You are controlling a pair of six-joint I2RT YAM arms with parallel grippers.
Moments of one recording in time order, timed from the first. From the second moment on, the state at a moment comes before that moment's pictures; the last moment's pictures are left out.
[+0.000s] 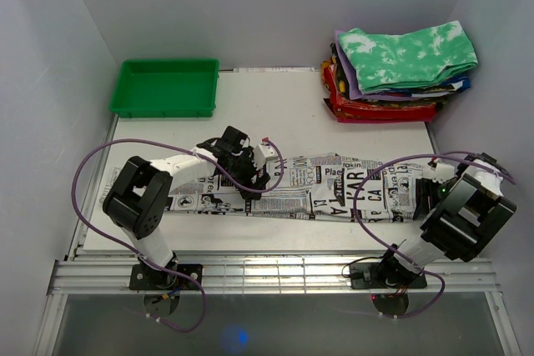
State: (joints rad) left arm -0.57 1.70 0.97 -0.34 0.46 0.44; right arm -0.71 1.50 0.89 -0.99 -0.23 -0.68
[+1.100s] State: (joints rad) left arm -0.57 1.69 0.94 -0.29 0.46 0.45; right arm -0.71 1.54 1.01 -1.02 -0.24 -0.76
